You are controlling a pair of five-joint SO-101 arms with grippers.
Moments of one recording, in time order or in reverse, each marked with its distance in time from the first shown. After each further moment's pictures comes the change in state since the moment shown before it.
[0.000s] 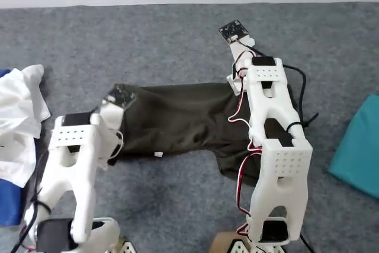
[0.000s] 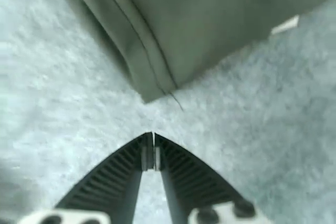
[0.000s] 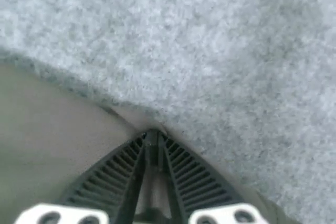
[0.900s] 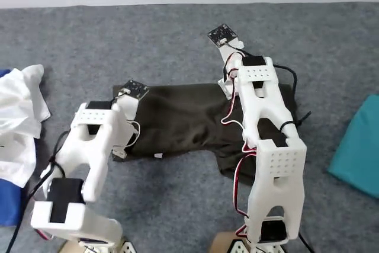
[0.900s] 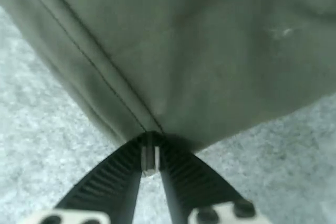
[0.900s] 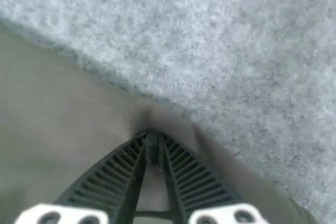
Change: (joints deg) left arm 6.2 21.6 -7.4 -8.4 7.9; right arm -3.3 0.0 -0.2 3.5 0.0
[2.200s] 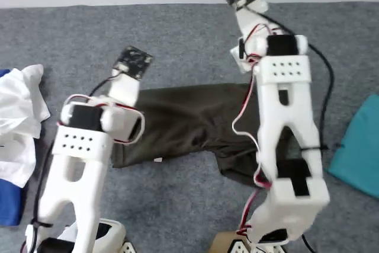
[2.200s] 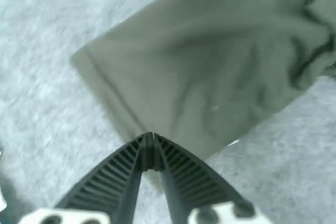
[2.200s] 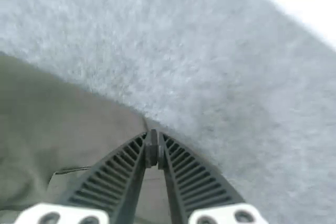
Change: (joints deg) left arm 9.2 -30.9 -5.5 8.2 4.9; right arm 1.1 -31.9 -1.9 15.0 0.0
